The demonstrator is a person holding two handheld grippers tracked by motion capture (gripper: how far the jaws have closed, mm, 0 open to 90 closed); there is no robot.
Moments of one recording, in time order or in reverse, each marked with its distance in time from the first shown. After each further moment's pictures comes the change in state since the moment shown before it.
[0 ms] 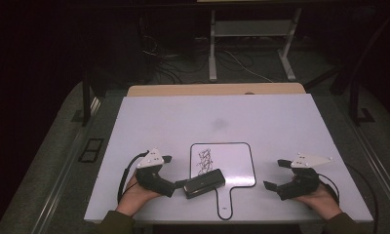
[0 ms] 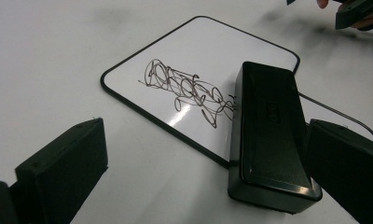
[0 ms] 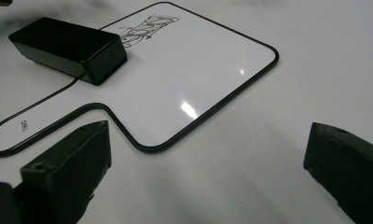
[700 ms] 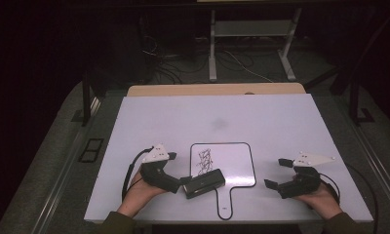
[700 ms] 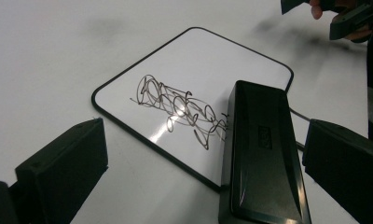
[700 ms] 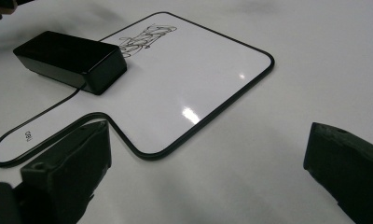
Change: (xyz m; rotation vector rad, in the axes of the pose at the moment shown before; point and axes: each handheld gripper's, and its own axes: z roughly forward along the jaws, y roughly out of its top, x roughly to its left) left arm -0.004 0.016 0.009 -0.007 -0.023 -0.022; right arm -0.002 0.001 -0.003 -0.025 -0.001 0.024
